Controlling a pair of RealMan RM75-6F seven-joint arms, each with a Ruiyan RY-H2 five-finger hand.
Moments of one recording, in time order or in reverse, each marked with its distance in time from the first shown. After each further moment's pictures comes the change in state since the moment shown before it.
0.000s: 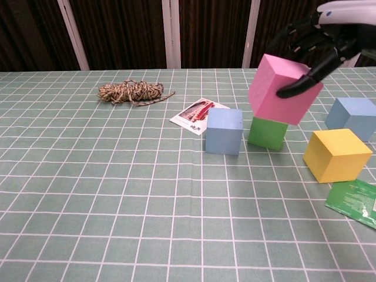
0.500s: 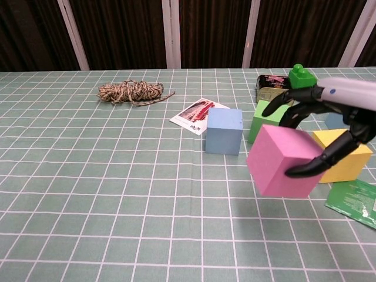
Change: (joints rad) left arm 0.008 0.015 -0.002 0.002 0.000 0.006 -0.038; right arm -0.150 -0.095 -0.217 0.039 -0.331 -0.007 0.052
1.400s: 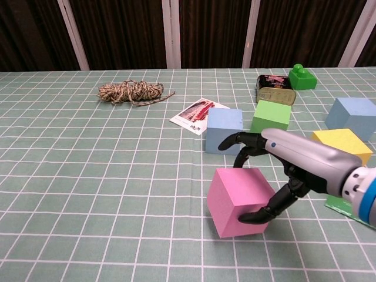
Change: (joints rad) left arm -0.005 -0.002 0.003 0.001 0.001 -0.006 0.011; right arm -0.022 -0.281 0.001 0.152 -0.018 -0.010 -0.164
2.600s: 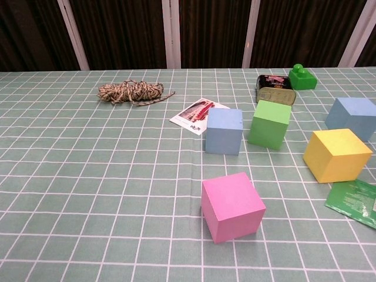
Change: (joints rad) left arm 0.012 -0.018 0.038 0.024 0.083 0.029 0.007; right arm -0.362 0.514 -0.130 0.078 -0.474 0.408 0.206
